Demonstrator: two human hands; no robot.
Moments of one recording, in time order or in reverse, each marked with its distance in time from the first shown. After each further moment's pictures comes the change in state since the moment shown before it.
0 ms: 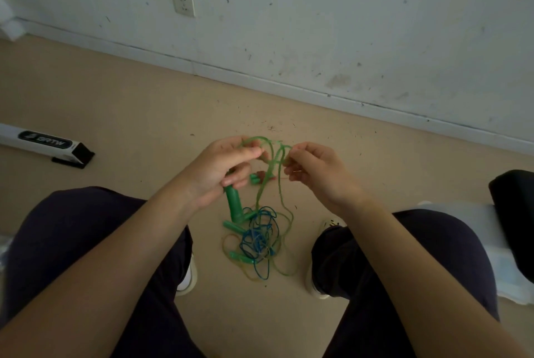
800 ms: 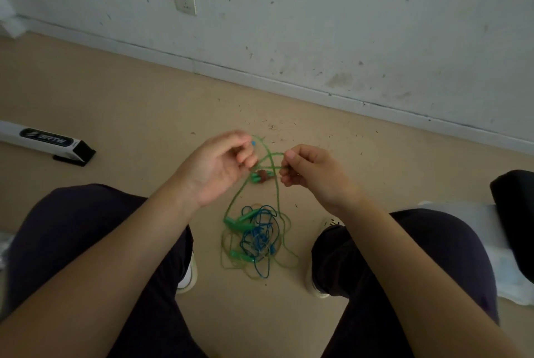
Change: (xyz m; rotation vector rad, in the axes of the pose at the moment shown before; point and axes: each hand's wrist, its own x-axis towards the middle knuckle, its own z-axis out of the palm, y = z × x) left_hand 0.002 -0.003 -0.005 -0.353 0.080 0.025; right_hand 0.000 0.008 0.000 -0.100 -0.076 -0.006
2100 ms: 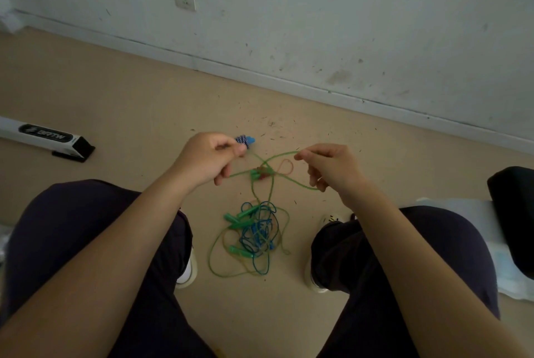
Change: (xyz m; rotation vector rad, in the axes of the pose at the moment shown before) left_hand 0.002 0.002 -0.018 1.009 0.327 -0.013; right_hand 0.000 0.002 -0.026 -0.270 0.204 0.109
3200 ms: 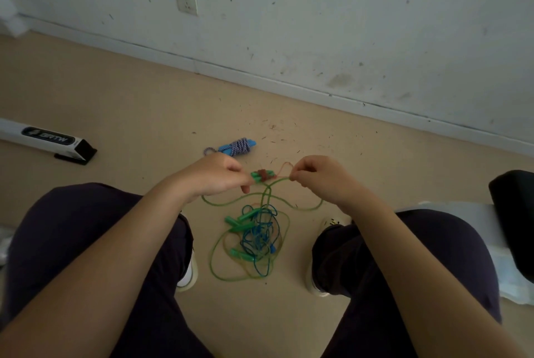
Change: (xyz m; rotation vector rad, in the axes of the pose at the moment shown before) left_hand -0.007 0.006 0.002 0.273 -0.322 -0.159; right_hand -0.004 -0.005 0.010 -0.368 -0.175 -0.043
